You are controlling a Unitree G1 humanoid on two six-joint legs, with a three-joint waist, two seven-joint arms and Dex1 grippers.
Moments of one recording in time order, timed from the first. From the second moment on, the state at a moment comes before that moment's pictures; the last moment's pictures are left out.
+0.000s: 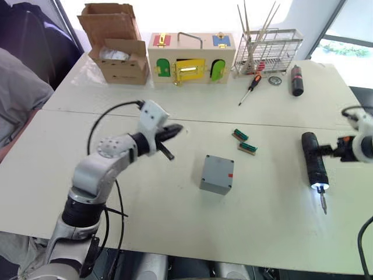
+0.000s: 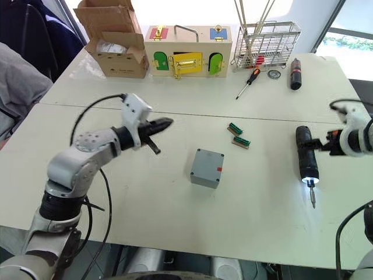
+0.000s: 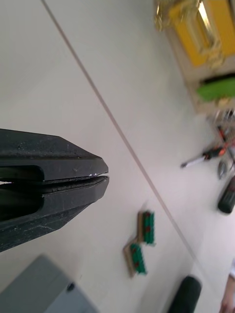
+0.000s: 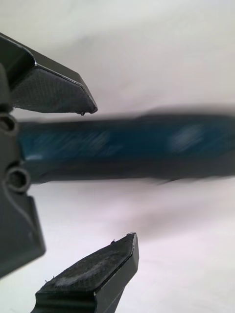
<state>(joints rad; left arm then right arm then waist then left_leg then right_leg) -0.52 0.43 -0.02 -0.35 -0.42 0.81 -0.49 -0.87 -1.14 0.09 0.60 0.36 1.07 0.86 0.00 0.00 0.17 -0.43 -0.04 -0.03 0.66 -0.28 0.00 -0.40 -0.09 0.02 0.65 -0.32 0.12</state>
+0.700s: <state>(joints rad) 0.07 0.63 0.25 -0.68 -0.84 1.11 -0.61 0.14 -0.96 -0.43 -0.25 0.72 0.93 1.12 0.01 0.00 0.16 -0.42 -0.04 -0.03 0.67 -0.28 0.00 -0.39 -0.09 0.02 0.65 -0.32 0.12</state>
